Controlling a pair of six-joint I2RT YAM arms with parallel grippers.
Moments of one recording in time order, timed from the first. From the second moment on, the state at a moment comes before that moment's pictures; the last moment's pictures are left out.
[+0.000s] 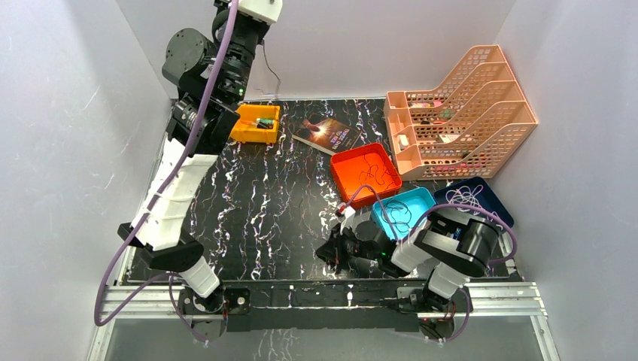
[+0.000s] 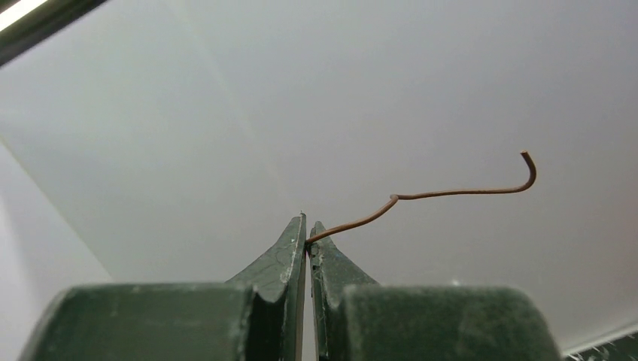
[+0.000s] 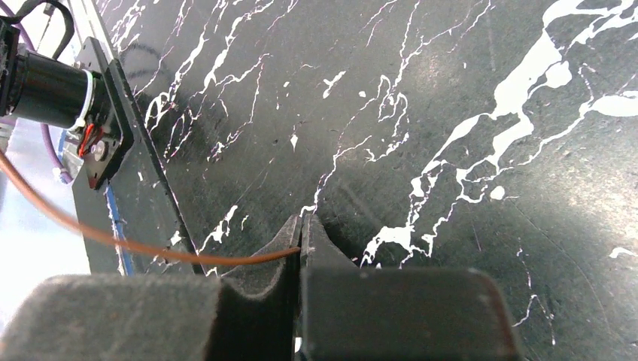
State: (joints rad) left arm -0.70 1.64 2.36 -0.20 -0.38 0.73; right arm 1.05 1.63 0.22 1.02 -0.18 0.60
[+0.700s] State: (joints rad) left arm -0.70 1.44 2.07 -0.13 -0.37 0.71; right arm 1.08 1.21 0.38 0.49 -0.06 0.45
